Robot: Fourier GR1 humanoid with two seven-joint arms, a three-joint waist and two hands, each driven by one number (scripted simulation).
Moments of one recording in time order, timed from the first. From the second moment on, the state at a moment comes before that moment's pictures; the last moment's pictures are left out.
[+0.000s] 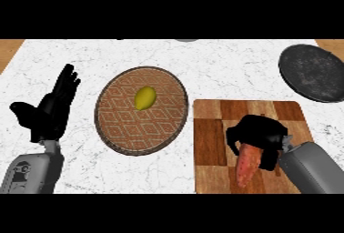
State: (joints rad) left arm -0.24 0.19 0.10 -1.47 0.01 0.06 0.09; right arm -0.36 -0.47 0.43 -1.38 0.97 0.59 -0.45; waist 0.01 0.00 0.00
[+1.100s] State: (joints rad) left arm -0.27 0.19 0.09 -1.46 0.01 0.05 0.09; right arm -0.82 -0.03 -0.01 -1.14 1.27 0.01 0.79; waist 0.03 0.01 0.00
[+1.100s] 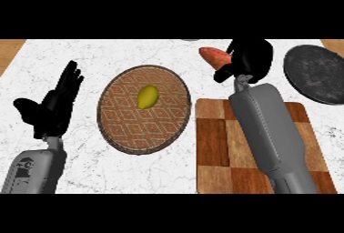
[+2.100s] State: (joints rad) left arm -0.26 0.17 0.09 -1.46 -0.01 0.06 0.08; right arm -0.89 -0.43 -0.39 -0.69 1.07 -0.43 0.41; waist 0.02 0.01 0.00
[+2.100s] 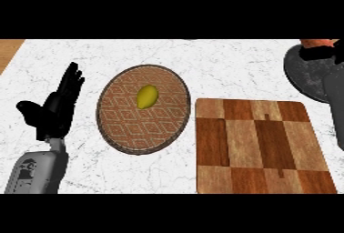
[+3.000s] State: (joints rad) left arm -0.29 0.15 0.06 -1.47 -0.01 0.05 0.09; right arm -0.85 -0.66 -0.61 -0.26 0.92 -0.53 0.08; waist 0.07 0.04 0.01
